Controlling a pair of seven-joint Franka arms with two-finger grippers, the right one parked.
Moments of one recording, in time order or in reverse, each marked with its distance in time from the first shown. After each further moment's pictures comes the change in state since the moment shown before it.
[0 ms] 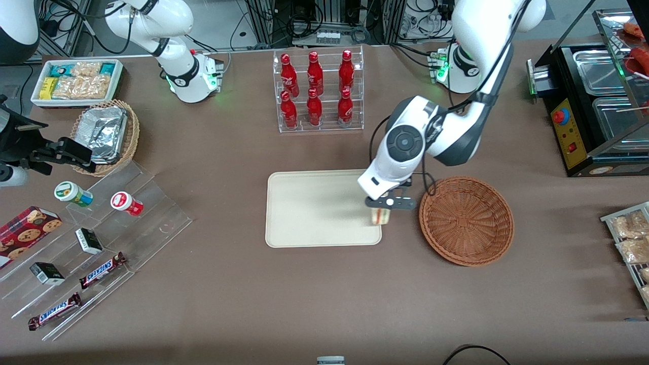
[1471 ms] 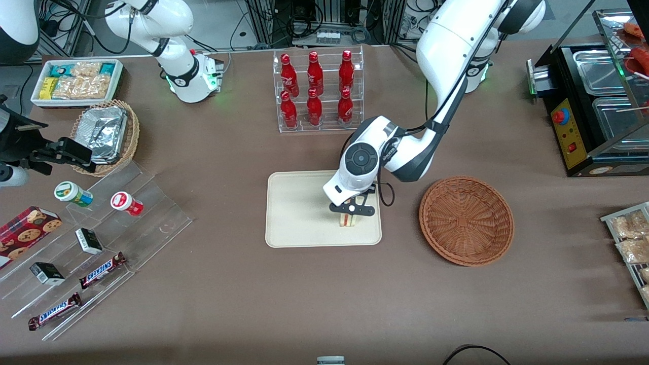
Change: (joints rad) arm -0.065 0.197 -0.028 0.140 -0.004 0.053 -0.054
